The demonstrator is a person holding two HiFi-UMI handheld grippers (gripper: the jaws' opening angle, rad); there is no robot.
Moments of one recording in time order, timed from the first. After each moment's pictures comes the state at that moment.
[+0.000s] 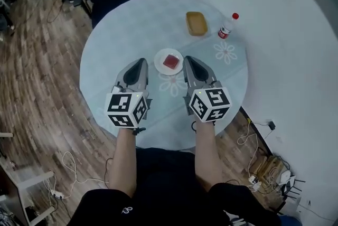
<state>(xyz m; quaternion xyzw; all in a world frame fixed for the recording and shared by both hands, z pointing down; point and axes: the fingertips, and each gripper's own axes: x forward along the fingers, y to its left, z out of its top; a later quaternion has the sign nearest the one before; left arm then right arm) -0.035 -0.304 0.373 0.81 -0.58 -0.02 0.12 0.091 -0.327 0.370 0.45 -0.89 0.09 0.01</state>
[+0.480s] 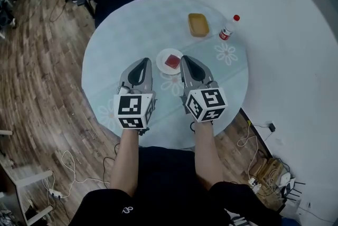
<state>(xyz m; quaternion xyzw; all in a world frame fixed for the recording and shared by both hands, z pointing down) -0.033 -0.290 0.362 0.79 -0.60 0.02 0.06 0.072 -0.314 0.366 0.44 -0.90 0.06 0.00</state>
